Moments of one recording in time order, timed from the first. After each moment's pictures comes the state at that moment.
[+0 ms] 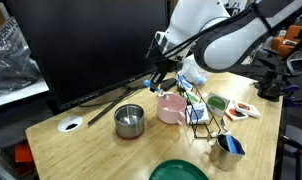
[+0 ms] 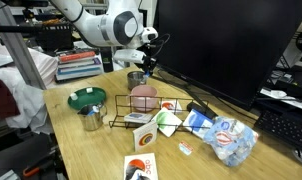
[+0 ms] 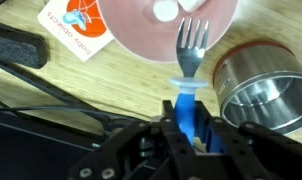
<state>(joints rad) 0.20 0.35 0.06 -2.06 -0.28 2.82 0.11</state>
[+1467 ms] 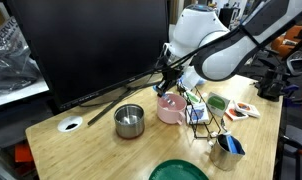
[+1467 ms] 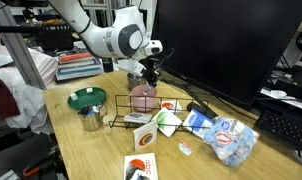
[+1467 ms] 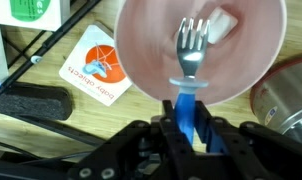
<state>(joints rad) 0.25 0.41 -0.05 -2.08 -0.28 2.83 0.27</state>
